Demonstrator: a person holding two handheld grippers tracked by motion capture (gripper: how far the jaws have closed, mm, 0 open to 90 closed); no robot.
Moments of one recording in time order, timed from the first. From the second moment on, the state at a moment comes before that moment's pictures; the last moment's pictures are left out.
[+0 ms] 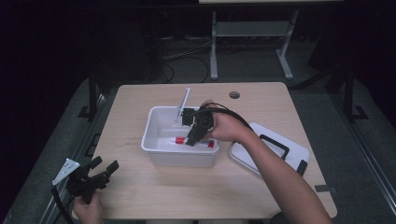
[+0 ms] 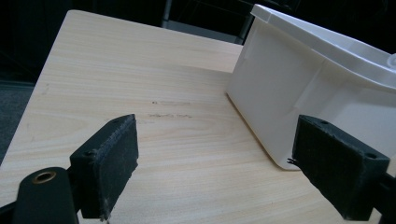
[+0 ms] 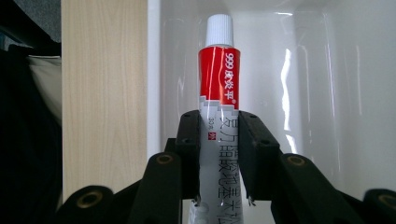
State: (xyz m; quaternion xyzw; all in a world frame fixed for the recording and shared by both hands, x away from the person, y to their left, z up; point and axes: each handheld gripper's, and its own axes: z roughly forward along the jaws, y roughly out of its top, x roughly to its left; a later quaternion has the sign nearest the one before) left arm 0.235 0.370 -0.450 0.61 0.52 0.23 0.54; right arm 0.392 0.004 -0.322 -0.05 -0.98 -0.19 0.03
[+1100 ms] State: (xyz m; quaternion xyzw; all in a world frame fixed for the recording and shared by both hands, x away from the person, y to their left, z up) left arm 0.235 0.369 -0.451 0.61 0.52 0.23 0.55; right arm 0.407 0.004 -0.353 -0.08 -0.98 -0.19 0.05
